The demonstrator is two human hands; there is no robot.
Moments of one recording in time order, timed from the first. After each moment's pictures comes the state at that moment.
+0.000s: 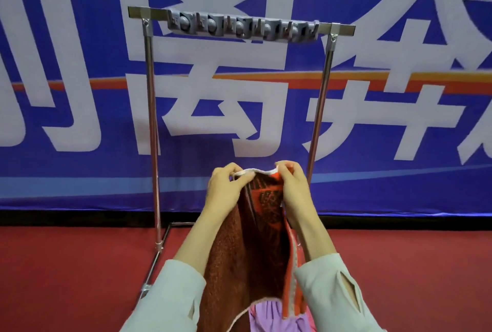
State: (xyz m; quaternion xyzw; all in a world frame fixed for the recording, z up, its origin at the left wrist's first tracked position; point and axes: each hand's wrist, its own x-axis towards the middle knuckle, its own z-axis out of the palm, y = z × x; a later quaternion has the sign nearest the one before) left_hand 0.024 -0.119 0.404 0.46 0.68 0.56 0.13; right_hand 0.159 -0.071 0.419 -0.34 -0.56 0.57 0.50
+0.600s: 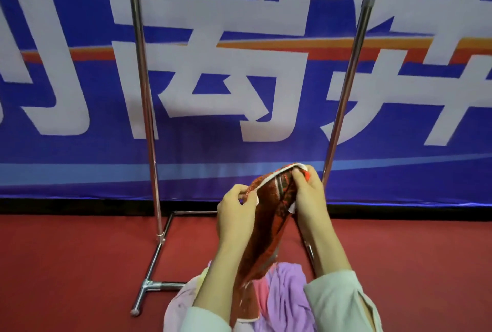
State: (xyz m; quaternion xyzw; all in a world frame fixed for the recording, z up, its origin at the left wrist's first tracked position) left_hand 0.013 -0.078 0.323 0.34 0.71 0.60 0.15; right_hand 0.114 -0.005 0.351 -0.38 -0.56 0.51 0.53
